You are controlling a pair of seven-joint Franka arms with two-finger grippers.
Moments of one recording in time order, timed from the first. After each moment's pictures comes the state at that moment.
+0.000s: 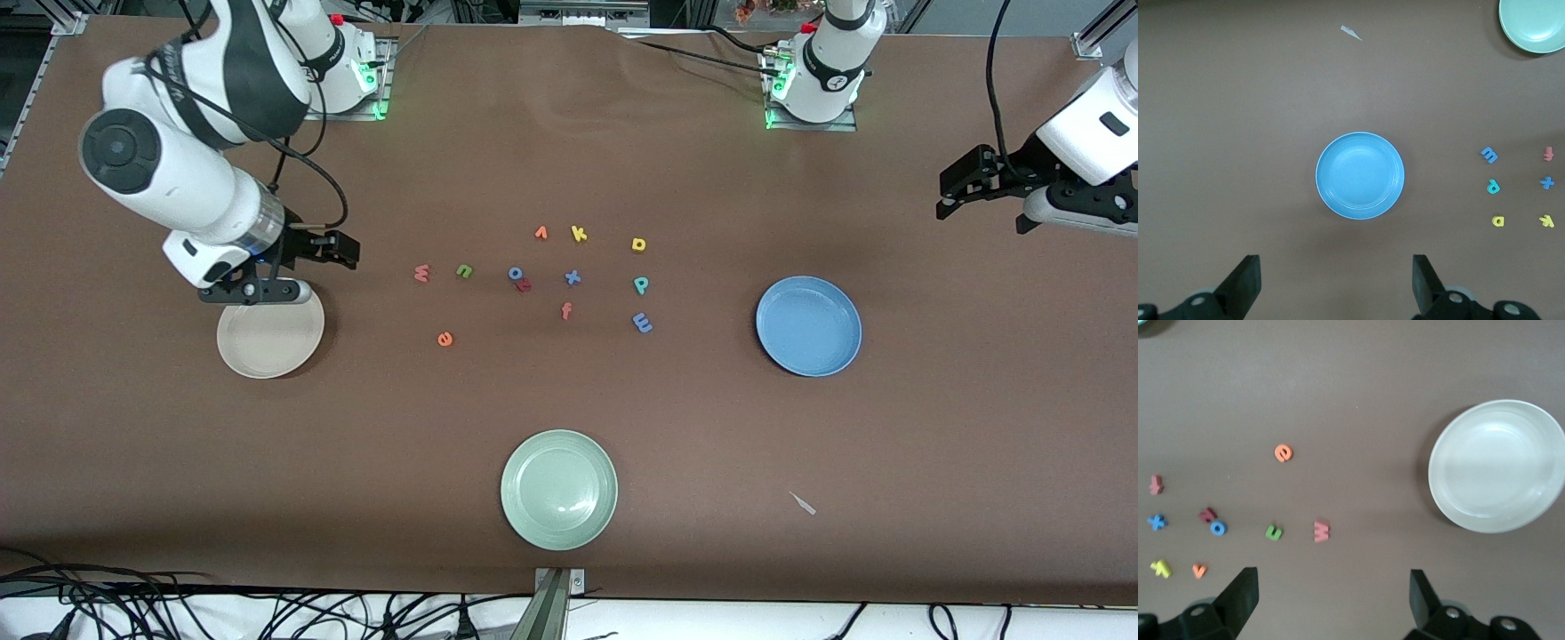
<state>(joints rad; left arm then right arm) -0.07 -0.03 0.01 -1.63 -0.03 1.60 0.10 0.24 0.14 0.04 -1.89 0.08 1.94 0.24</state>
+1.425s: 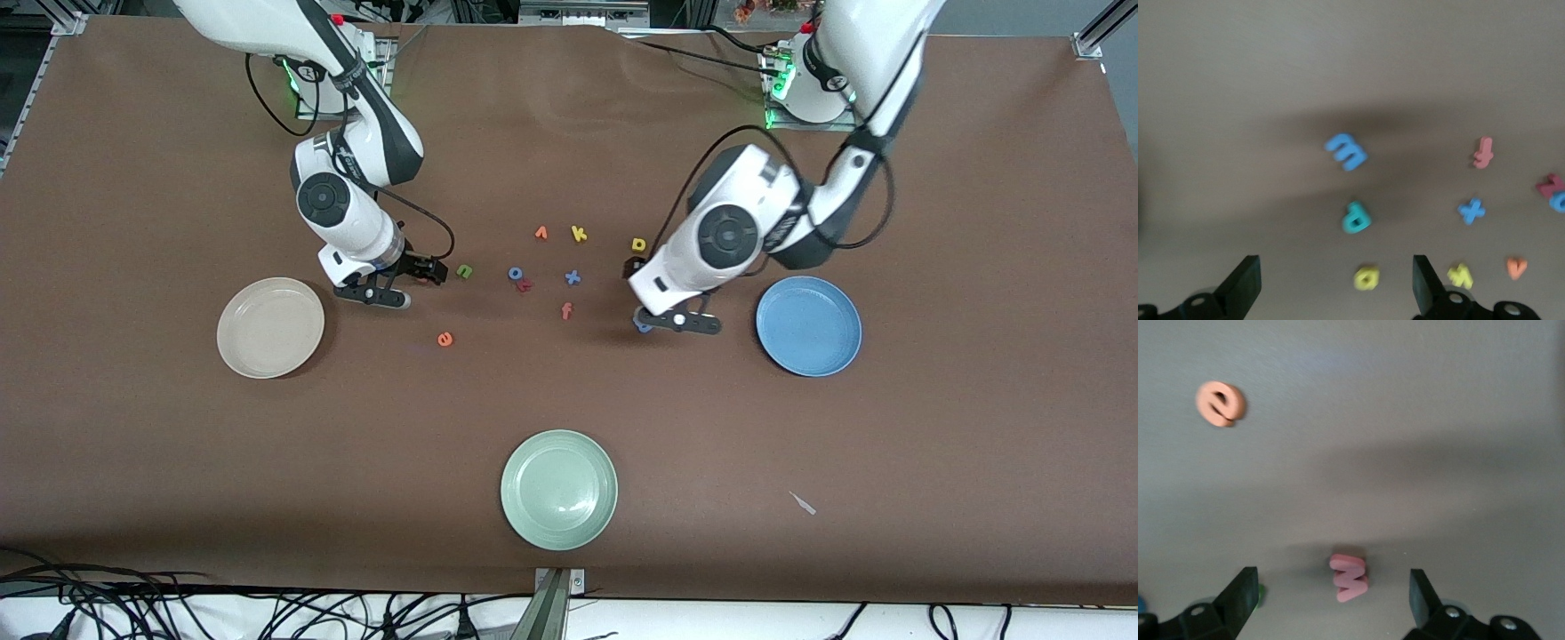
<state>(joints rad) -0.31 0.53 -0.32 -1.76 -0.05 2.12 -0.47 0.30 0.35 0.14 -2.27 0.08 2.56 0.56</state>
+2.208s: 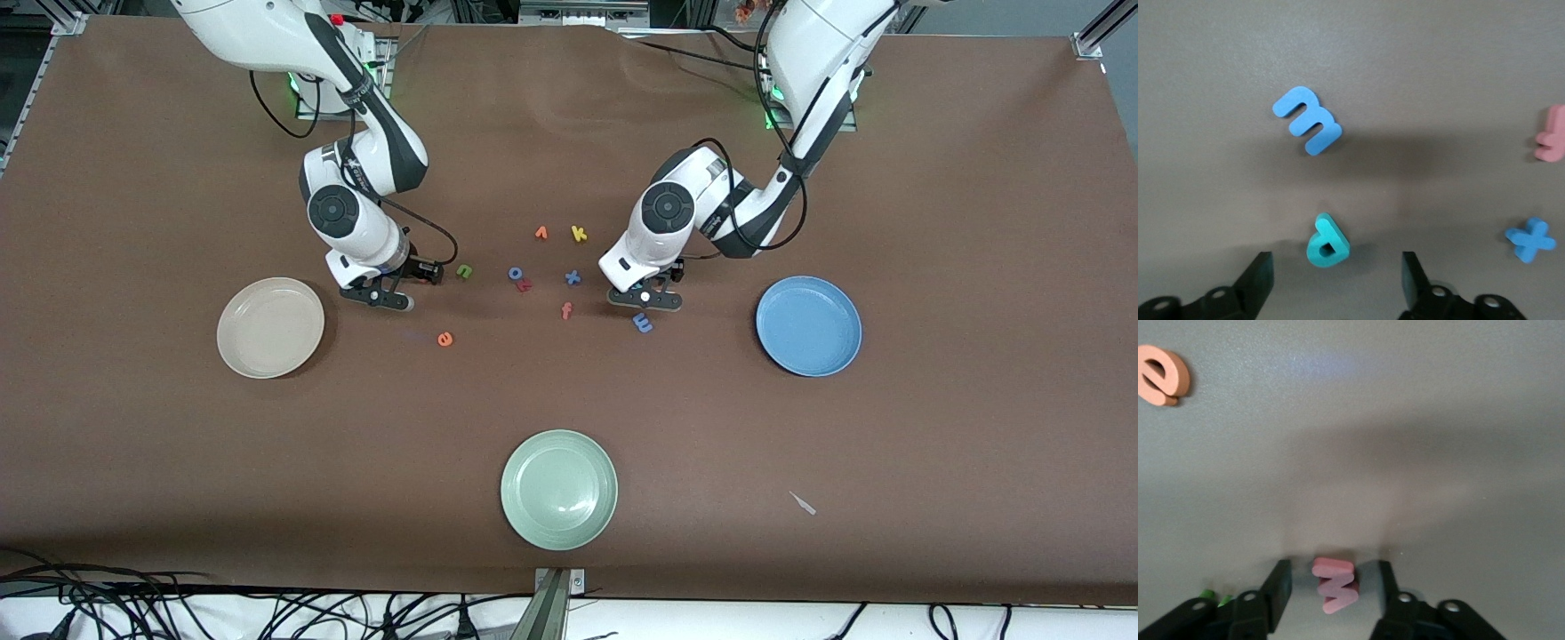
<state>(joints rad) -0.38 0.59 -0.31 -1.94 0.10 2.41 -0.65 0.30 0.40 0.14 -2.27 0.08 2.57 0.58</state>
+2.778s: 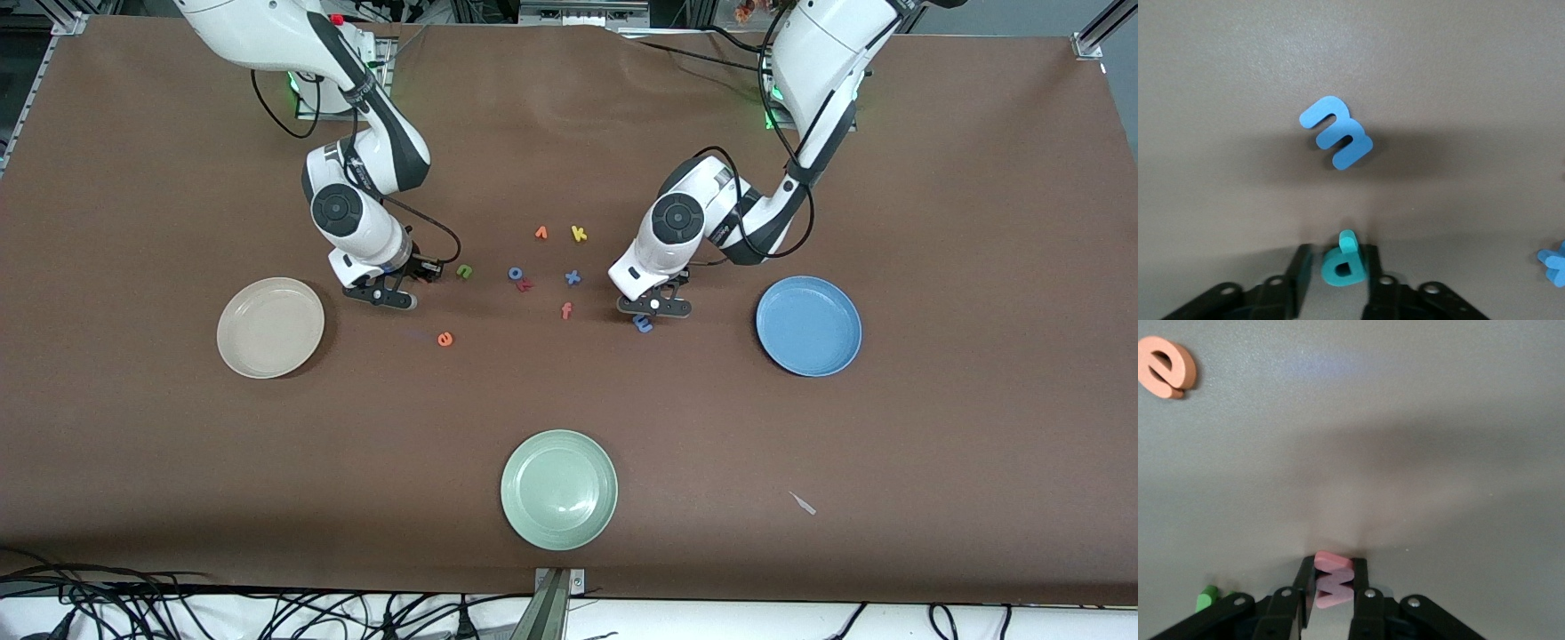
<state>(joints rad) -0.36 0.60 -0.31 -1.95 0.10 2.42 -0.65 0.31 0.40 0.14 -2.27 0.07 2.57 0.58</state>
